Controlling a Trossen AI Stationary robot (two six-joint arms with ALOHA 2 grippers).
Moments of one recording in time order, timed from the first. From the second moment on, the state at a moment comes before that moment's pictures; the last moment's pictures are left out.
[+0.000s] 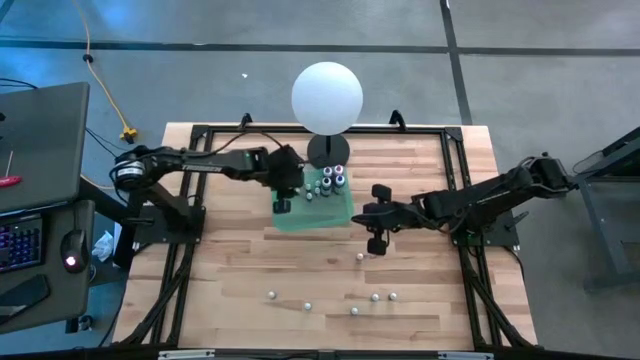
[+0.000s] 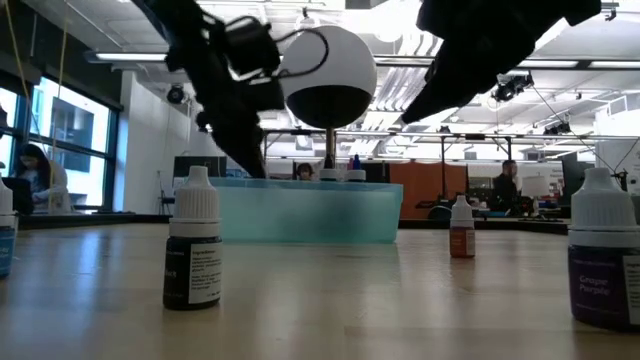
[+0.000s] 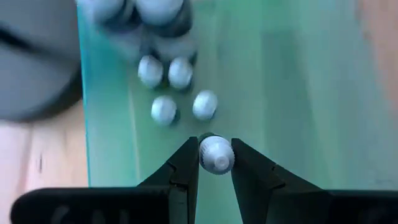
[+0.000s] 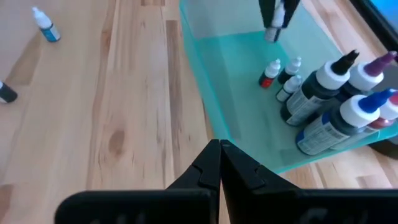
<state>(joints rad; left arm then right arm) 0.29 1.54 0.98 -0.42 0.10 0.28 0.19 1.33 0.77 -0.14 0.28 0.16</state>
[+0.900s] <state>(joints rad) 0.31 1.70 0.96 -0.28 -0.04 0.28 0.19 1.33 0.77 -0.08 0.26 0.16</state>
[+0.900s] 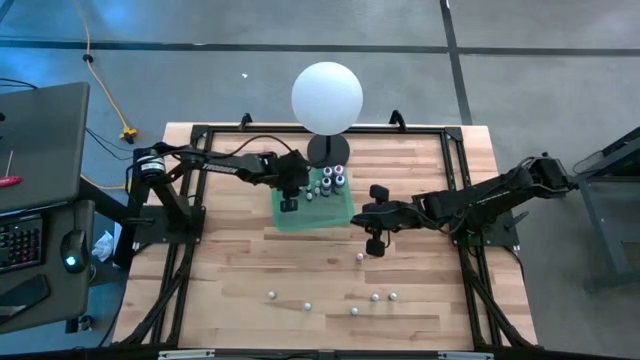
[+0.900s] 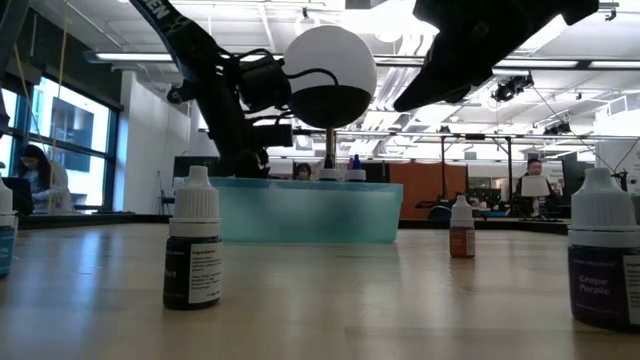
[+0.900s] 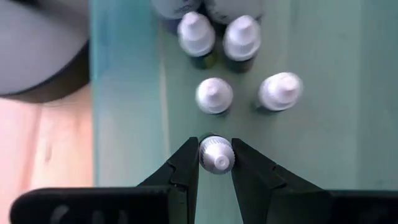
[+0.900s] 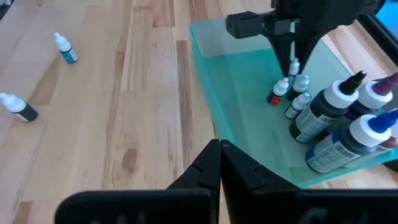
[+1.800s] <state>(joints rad) 0.31 1.62 1.38 -0.99 0.17 0.13 0.19 1.33 0.77 -0.06 0.23 0.15</state>
